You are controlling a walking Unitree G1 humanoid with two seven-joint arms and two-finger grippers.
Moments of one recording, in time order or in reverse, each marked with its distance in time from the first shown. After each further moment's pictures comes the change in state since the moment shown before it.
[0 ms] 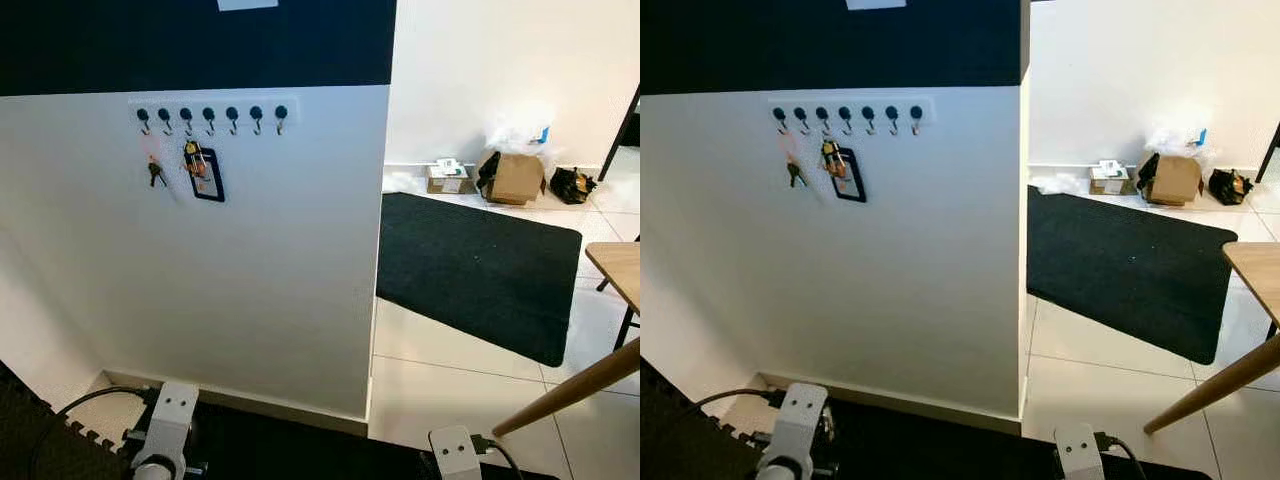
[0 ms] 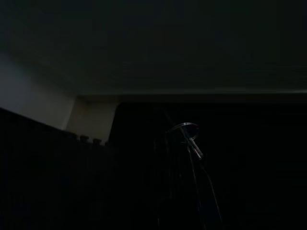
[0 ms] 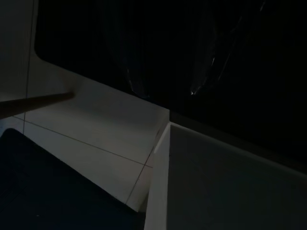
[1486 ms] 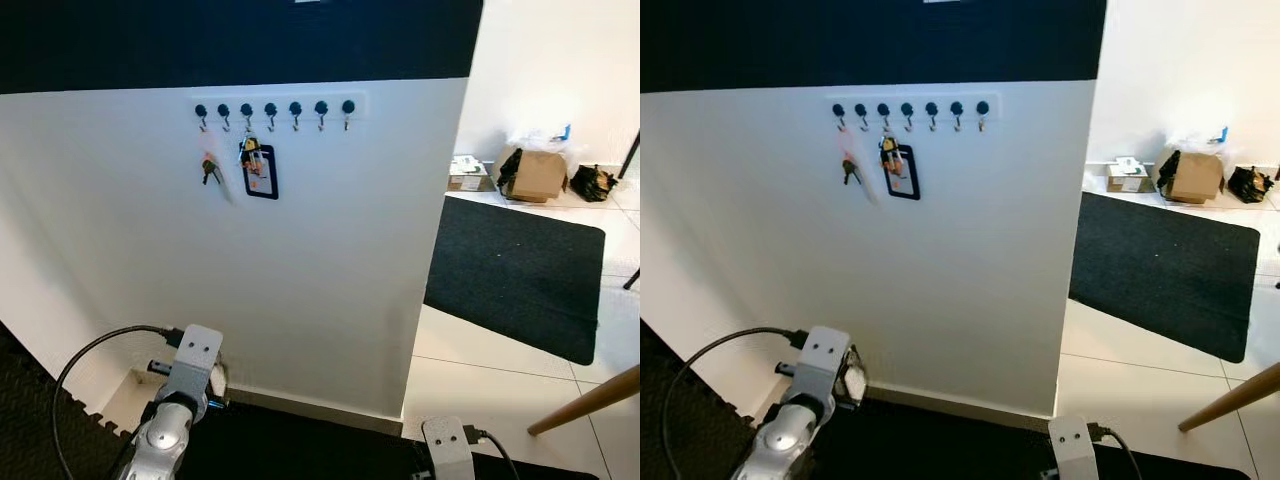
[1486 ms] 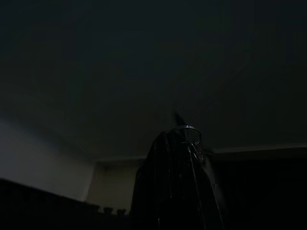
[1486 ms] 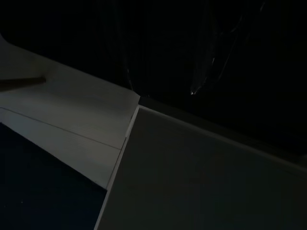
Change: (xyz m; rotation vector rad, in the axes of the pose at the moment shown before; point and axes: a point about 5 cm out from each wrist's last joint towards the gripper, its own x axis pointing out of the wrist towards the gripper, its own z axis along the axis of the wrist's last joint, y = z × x) left arm 0.013 -0.015 0.077 0.076 -0.272 -0.076; right arm 0.007 0.003 0.010 0.006 -0.036 0.000
